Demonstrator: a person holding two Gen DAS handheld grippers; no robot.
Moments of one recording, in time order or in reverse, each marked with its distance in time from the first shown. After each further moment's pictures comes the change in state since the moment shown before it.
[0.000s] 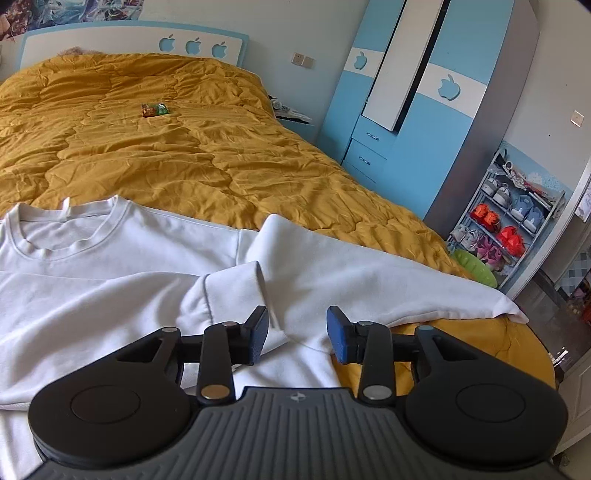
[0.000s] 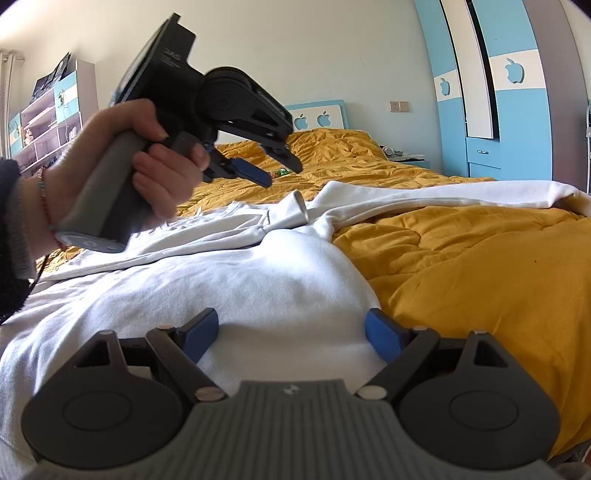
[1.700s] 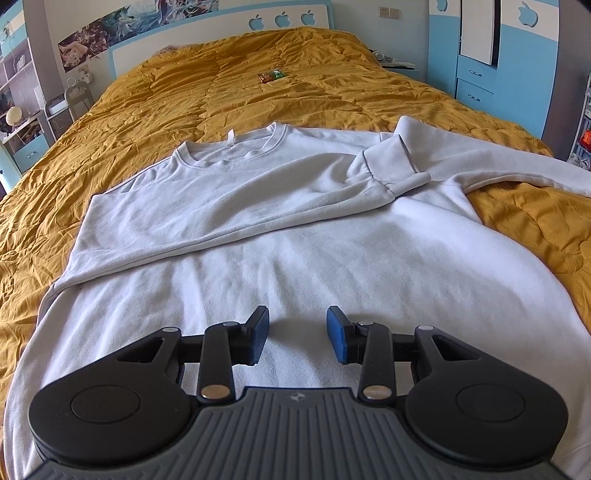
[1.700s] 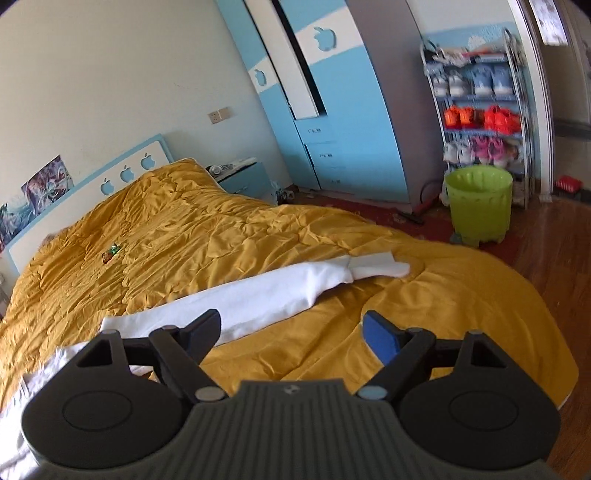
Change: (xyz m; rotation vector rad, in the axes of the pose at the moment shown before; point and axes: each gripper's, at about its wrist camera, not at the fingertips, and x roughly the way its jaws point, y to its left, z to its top) left arm -0.077 0.013 -0.094 0.081 0.135 0.454; right arm -0.002 -0.268 0.139 0.478 0.016 -0.369
